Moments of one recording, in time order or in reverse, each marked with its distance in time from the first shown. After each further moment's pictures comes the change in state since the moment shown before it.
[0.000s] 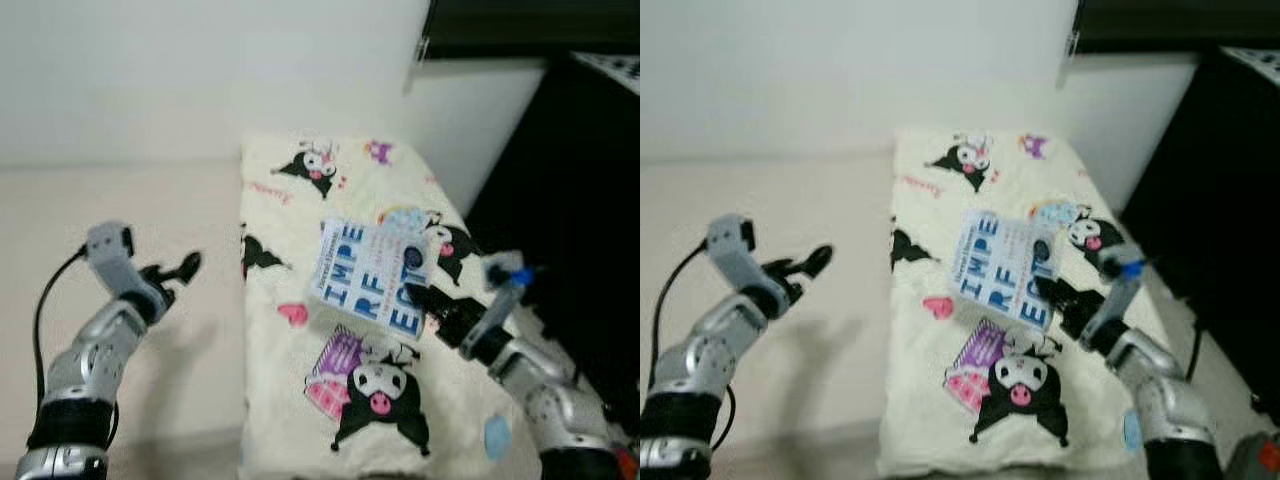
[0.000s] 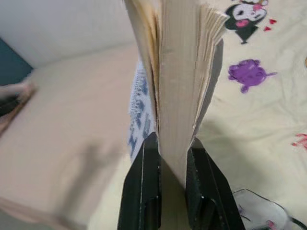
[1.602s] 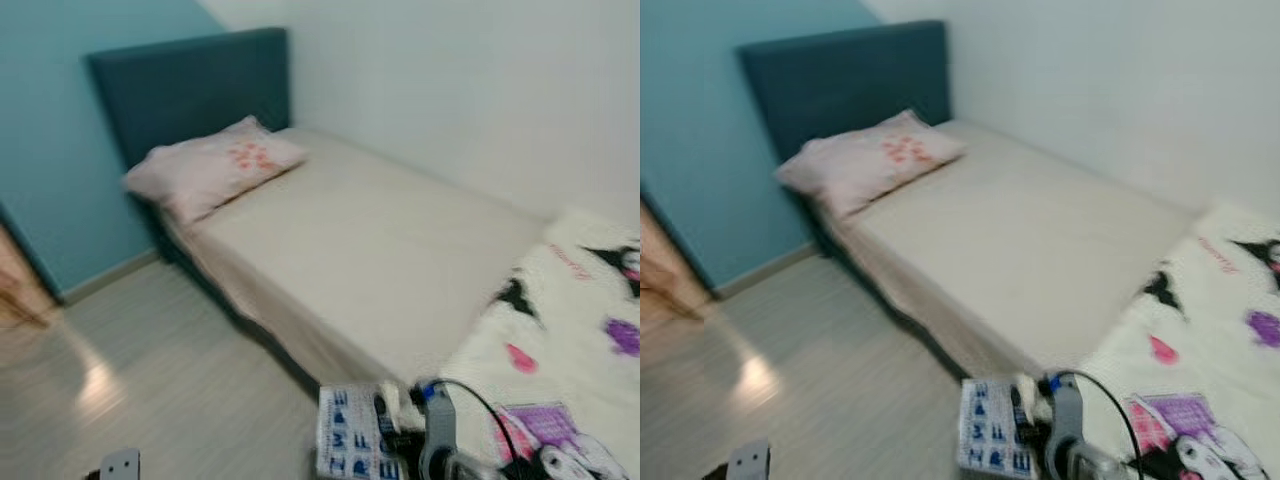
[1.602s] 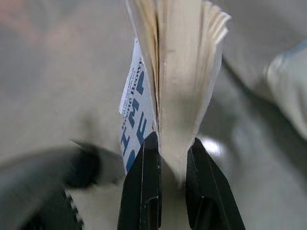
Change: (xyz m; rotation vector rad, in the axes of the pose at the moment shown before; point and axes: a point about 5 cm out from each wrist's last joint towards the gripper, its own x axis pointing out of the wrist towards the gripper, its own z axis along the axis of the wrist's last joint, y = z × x) left arm -0.113 0.072 -0.216 0.214 0.709 0.273; right arm -0.081 -0.016 -0.189 0.153 0.679 -0.392
